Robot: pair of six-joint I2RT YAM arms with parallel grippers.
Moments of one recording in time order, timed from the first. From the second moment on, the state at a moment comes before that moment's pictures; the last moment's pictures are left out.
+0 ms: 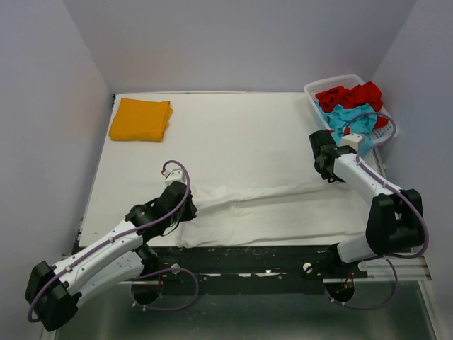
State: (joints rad) left arm -0.76 0.77 0.50 -0.52 -0.23 -0.77; right arm 0.20 1.46 0.98 -0.78 0.95 0.68
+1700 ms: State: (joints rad) left arm -0.49 1.60 0.81 -0.15 0.40 -0.97; right arm 0.25 1.30 0.64 -0.22 -0.26 0.57
